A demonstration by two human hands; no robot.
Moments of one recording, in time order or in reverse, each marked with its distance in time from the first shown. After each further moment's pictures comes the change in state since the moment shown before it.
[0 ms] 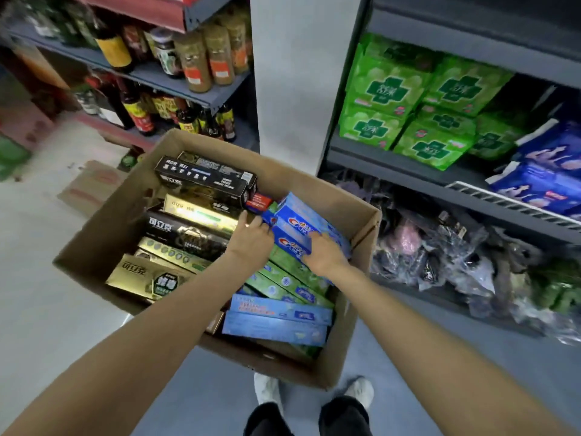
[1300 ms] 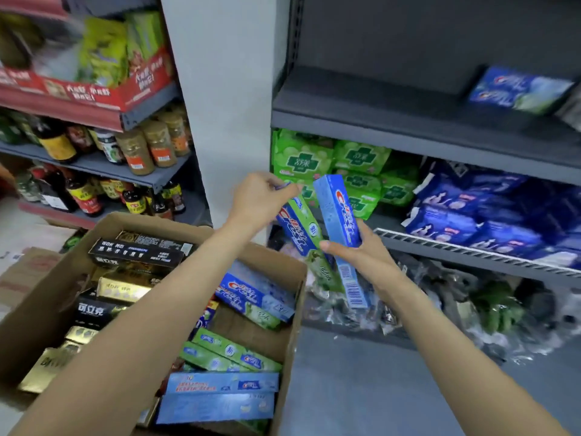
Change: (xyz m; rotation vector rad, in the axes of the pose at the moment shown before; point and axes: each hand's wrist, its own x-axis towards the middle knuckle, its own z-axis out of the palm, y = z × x) left_hand 0.031 0.034 -0.222 -1.406 0.624 -0.143; right_hand -0.117 0.079 -0.166 0.935 0.431 -0.206
